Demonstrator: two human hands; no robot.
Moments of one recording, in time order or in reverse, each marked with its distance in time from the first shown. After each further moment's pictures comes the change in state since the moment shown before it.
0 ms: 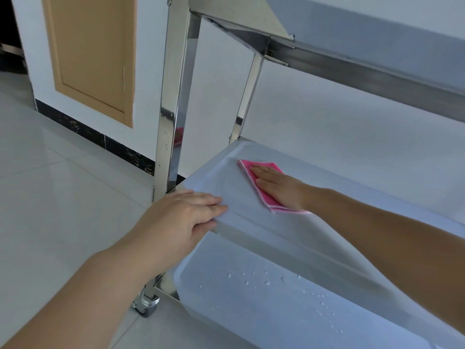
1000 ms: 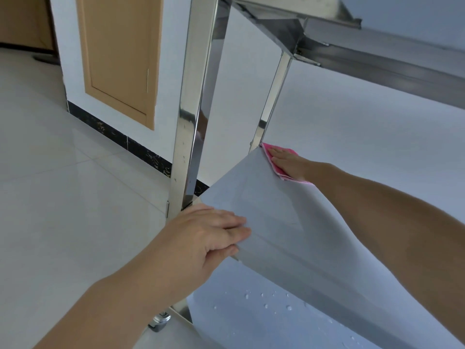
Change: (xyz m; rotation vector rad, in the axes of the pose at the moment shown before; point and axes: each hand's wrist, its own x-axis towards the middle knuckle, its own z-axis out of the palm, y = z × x) left_hand -0.001 -0.004 0.009 -0.100 0.049 0.072; right_hand 0.132 0.066 -0.014 -0.434 0.002 -0.080
